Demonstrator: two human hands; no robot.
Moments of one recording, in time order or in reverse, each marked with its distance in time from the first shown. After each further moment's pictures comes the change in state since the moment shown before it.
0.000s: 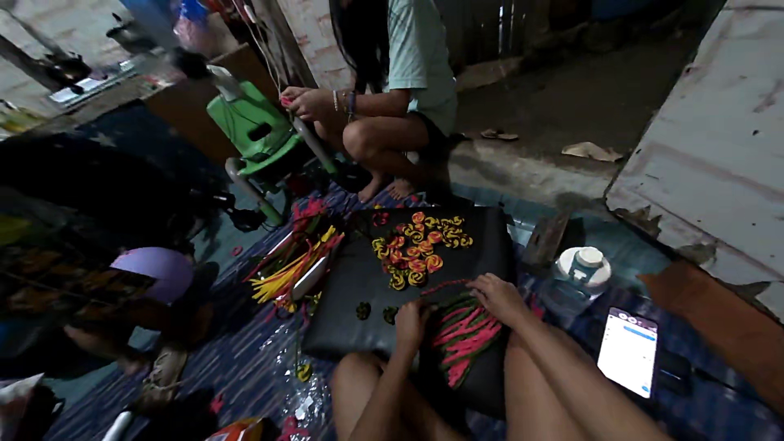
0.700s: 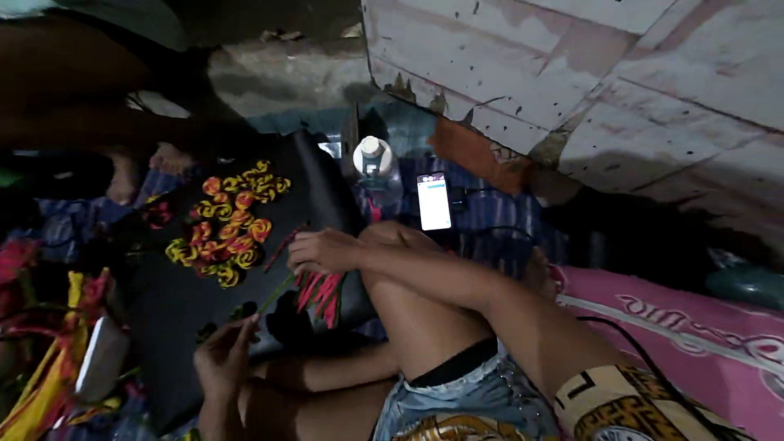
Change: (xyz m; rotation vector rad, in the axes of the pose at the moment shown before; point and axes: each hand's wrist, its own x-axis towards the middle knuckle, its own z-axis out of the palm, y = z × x) left_hand -0.053 -0.057 -0.044 -0.406 0.104 0.337; right_hand -0.028 -0.031 0.011 0.238 0.226 -0.492
